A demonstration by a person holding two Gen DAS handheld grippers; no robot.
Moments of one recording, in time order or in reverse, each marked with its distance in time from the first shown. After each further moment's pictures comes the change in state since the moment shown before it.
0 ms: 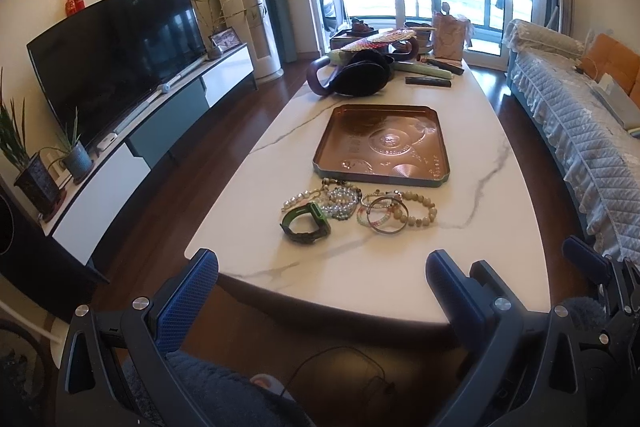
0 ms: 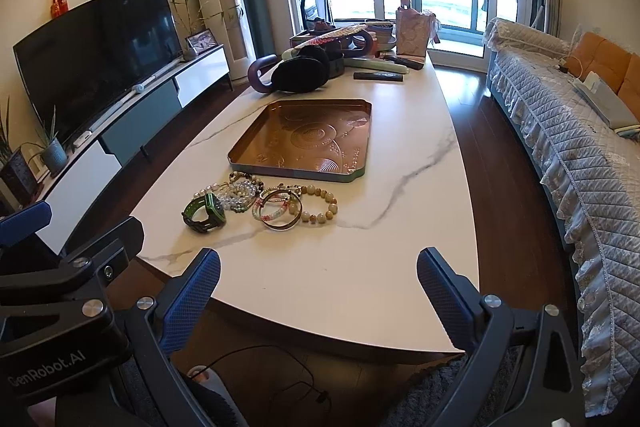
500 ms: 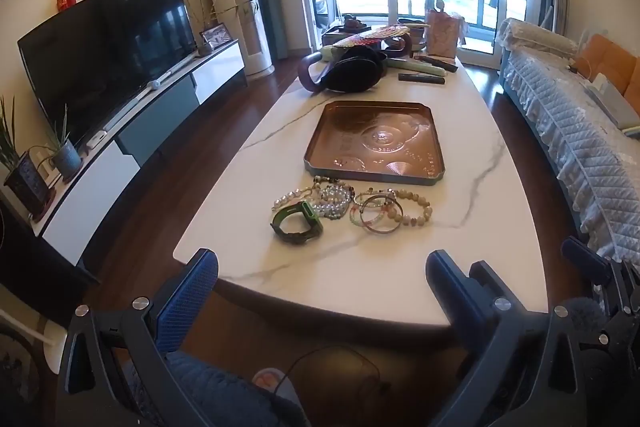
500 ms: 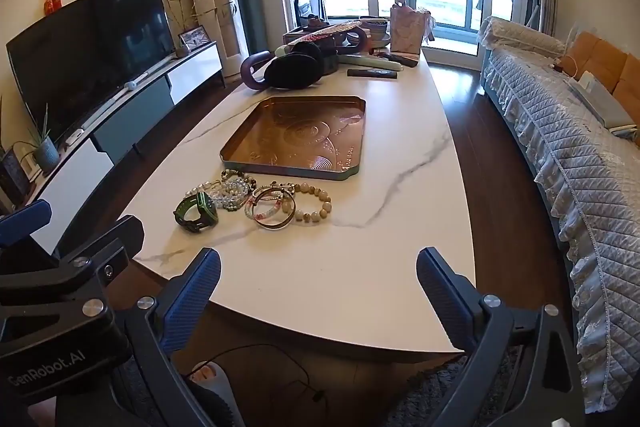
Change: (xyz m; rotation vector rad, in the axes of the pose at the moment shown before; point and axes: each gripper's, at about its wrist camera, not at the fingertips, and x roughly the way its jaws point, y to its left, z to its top) left arm 0.011 0.001 0.002 0.002 0.014 -0.041; right arm 0.004 0.001 -0.001 0.004 0.010 -0.030
